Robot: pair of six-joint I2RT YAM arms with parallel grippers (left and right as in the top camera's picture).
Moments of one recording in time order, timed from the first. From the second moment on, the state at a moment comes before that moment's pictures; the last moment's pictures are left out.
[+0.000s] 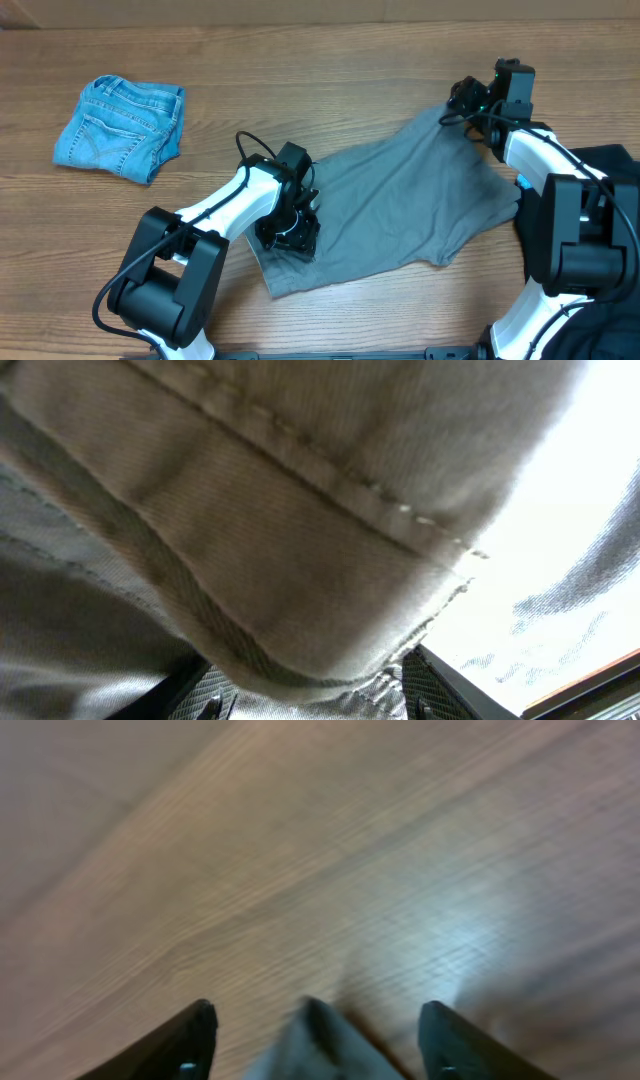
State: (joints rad) left arm -0.47 1.85 1.07 -0.92 0.32 -0.13; right arm -0.08 1.97 1.21 -0.01 -0.11 0.54
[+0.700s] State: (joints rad) left arm -0.37 1.73 1.11 -0.91 0.07 -0.15; right arm -0.15 1.73 1.10 -0.78 -0.09 0.62
